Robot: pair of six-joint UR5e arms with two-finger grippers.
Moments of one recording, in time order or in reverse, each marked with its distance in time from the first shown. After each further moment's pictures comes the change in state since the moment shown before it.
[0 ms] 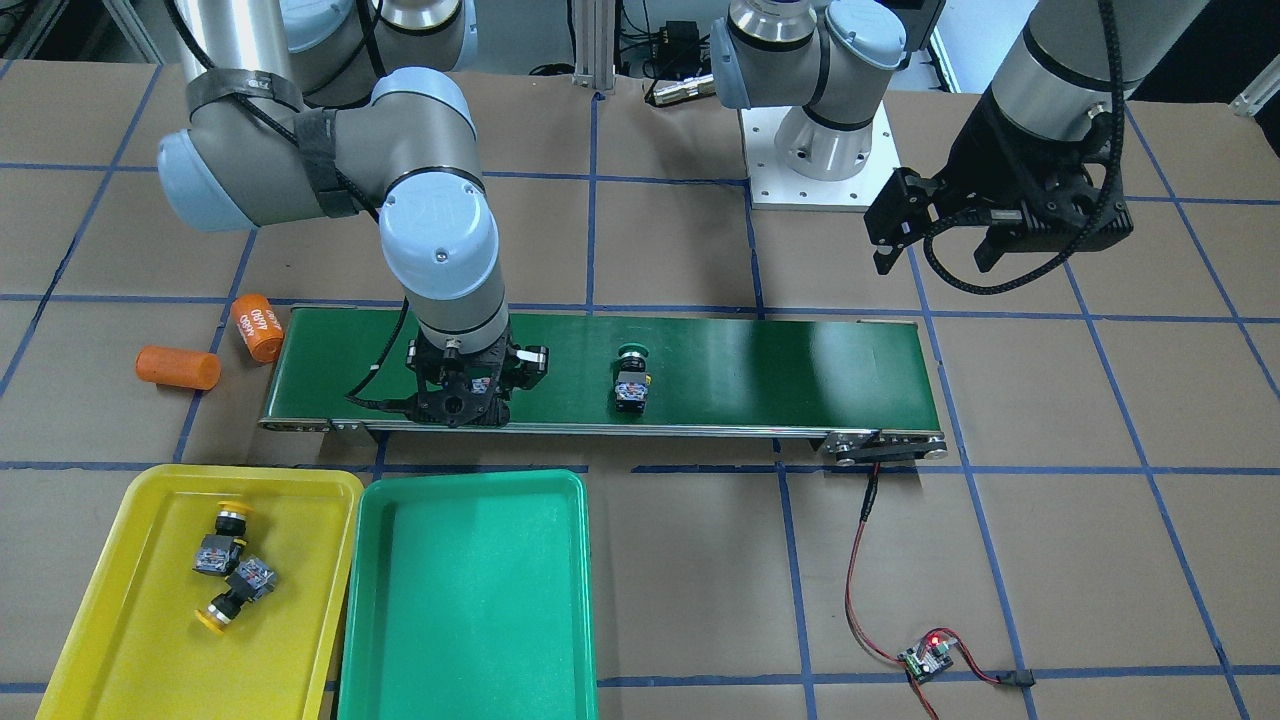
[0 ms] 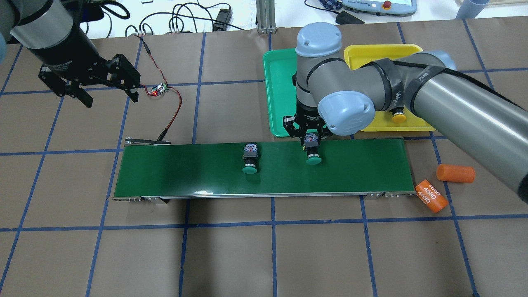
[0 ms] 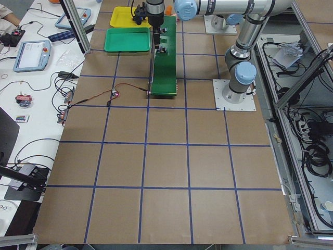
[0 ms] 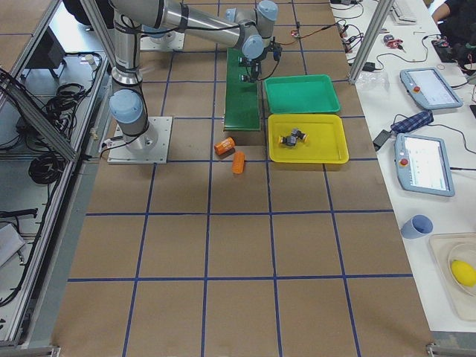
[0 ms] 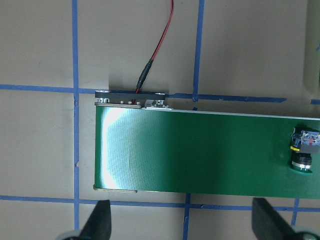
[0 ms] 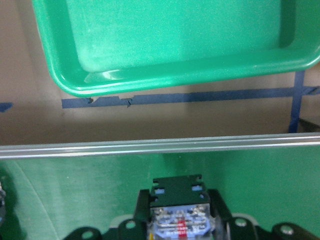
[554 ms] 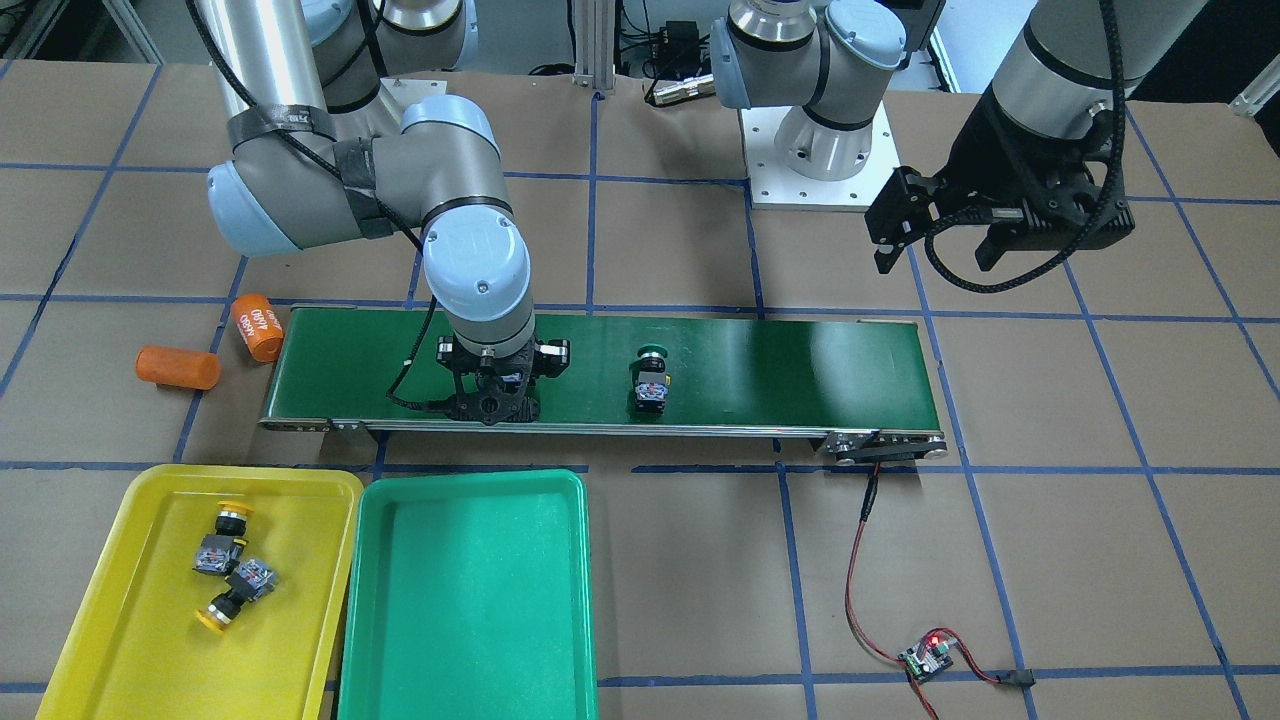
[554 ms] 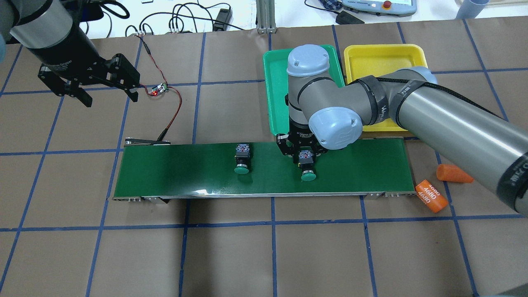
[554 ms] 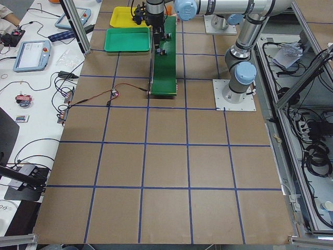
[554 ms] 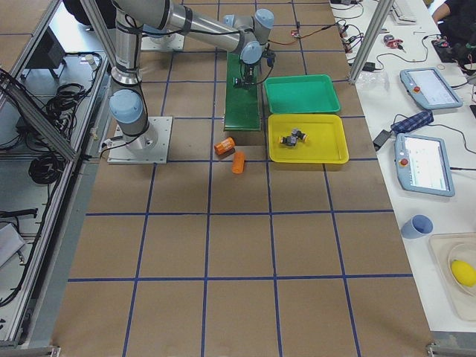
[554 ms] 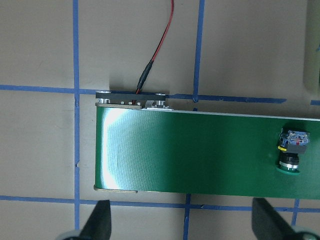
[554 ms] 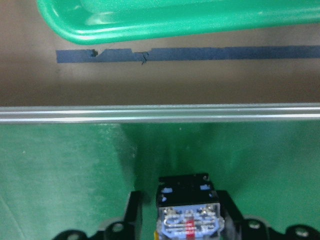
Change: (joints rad) left arm 0.000 0.000 0.001 0.000 0.001 -0.001; right arm 0.049 0.032 0.073 0.015 0.026 0.011
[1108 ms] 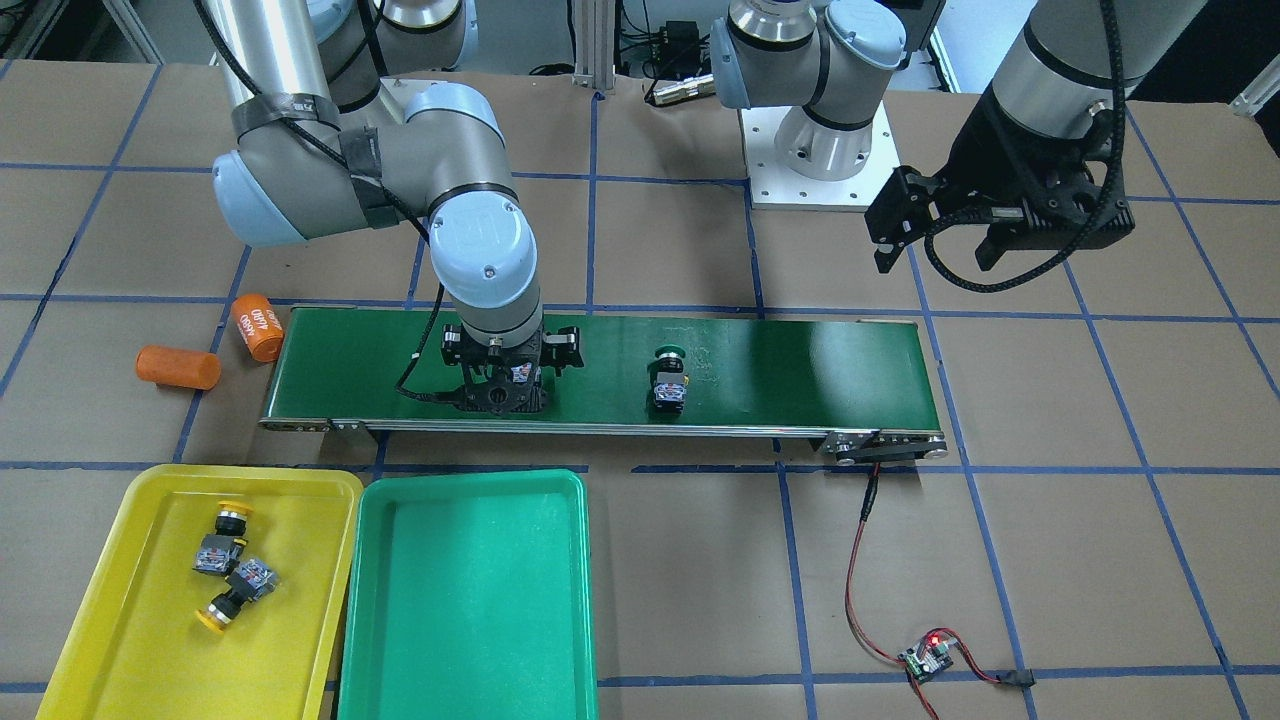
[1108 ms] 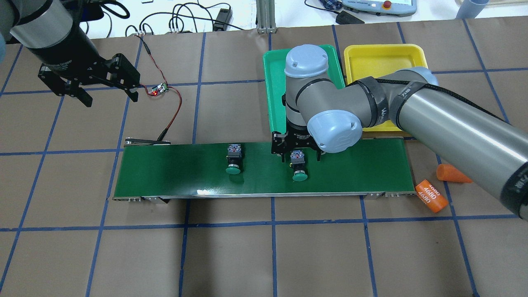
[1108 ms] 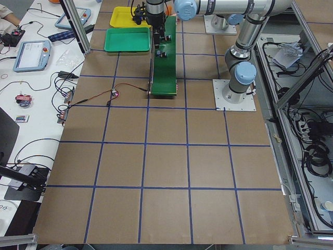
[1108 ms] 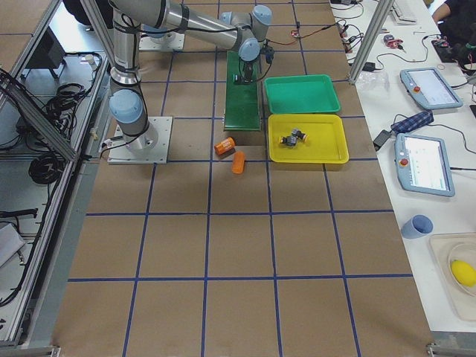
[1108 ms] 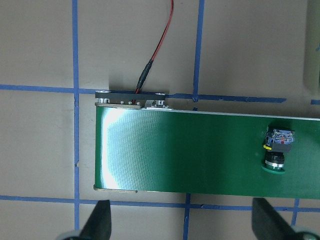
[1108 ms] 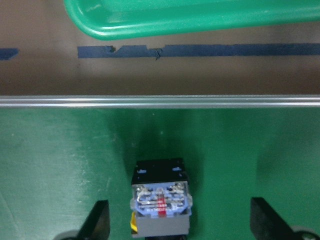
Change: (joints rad) left arm 0.000 0.001 0.001 -0.001 0.000 0.001; right arm 0.016 -0.006 0.012 -0.011 0.019 0.006
